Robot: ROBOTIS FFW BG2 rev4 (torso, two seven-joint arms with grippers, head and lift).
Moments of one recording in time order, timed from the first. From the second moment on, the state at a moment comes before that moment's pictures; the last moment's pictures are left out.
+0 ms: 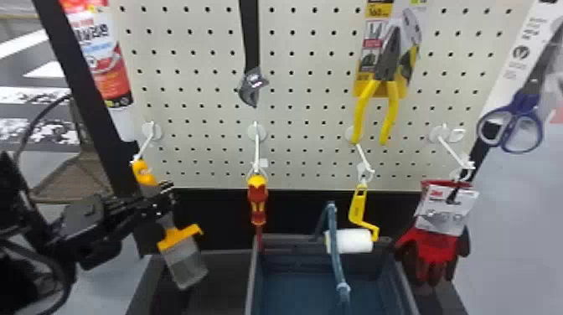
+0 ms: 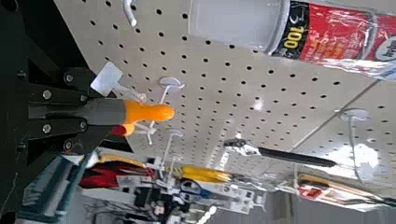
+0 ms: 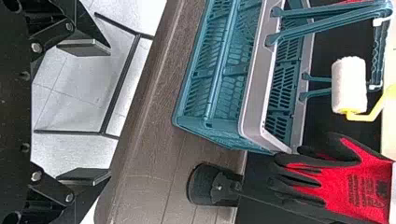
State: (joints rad) left arm 0.11 0.19 0.32 -2.10 0.42 0.58 -1.09; right arm 1.04 0.00 -0.20 -2.12 0.11 0.03 0.45
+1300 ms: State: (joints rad) left arm 0.04 0.13 -0.14 -1.41 0.98 -0.07 -1.09; right arm 1.02 0.00 -0.20 -2.10 0.12 0.05 0.48
